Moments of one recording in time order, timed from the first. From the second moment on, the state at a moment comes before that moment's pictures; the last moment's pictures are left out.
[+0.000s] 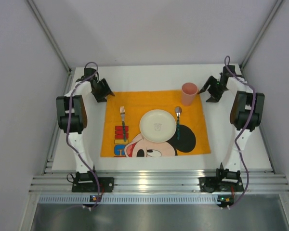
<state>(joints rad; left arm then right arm) 0.06 2.20 1.67 -0.54 0.30 -0.48 -0.13 2.22 1.72 -0.66 -0.41 0.52</state>
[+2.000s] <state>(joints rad) 0.15 1.75 0.54 0.99 0.12 -0.11 0.26 0.68 0.68 -0.24 -0.20 0.42</state>
